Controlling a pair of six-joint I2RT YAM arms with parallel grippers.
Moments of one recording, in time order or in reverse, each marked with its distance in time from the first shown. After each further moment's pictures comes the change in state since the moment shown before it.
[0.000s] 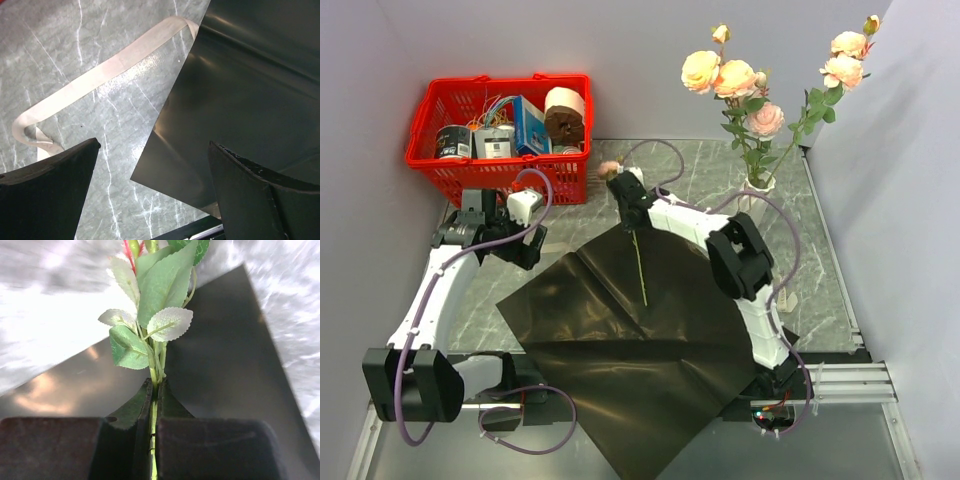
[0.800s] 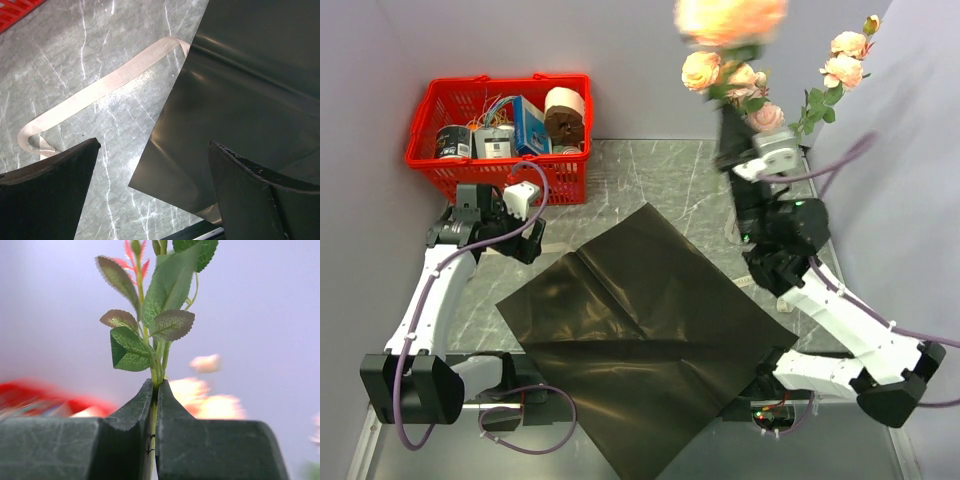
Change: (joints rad) left arm 0.010 -0.005 0.050 -0.009 0.045 -0.024; right arm 0.103 -1.110 -0.511 1.091 0.032 -0.946
